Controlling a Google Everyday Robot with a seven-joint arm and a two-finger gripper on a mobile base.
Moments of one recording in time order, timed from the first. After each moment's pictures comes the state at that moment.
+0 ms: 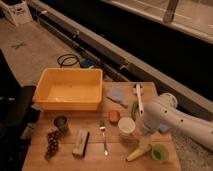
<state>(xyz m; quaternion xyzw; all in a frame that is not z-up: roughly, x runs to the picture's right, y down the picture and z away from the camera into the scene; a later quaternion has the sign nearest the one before) 0.179 0.239 0.734 -0.35 -0.07 0.04 0.93</state>
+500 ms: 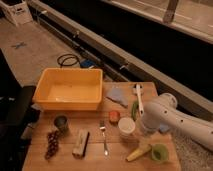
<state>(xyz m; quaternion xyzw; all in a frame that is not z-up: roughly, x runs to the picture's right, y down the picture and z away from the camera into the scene) 0.181 0.240 0.735 -0.35 -0.07 0.04 0.94</state>
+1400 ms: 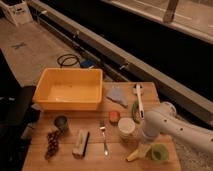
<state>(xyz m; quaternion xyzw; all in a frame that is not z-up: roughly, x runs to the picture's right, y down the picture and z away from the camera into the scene) 0.182 0.285 0.742 -0.36 -0.07 0.07 0.93</state>
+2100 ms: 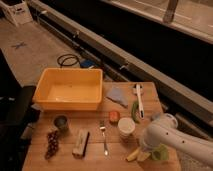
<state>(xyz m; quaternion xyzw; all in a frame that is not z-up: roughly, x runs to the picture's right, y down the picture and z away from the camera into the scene) 0.185 0.322 0.761 -0.34 -0.06 0.10 0.93</state>
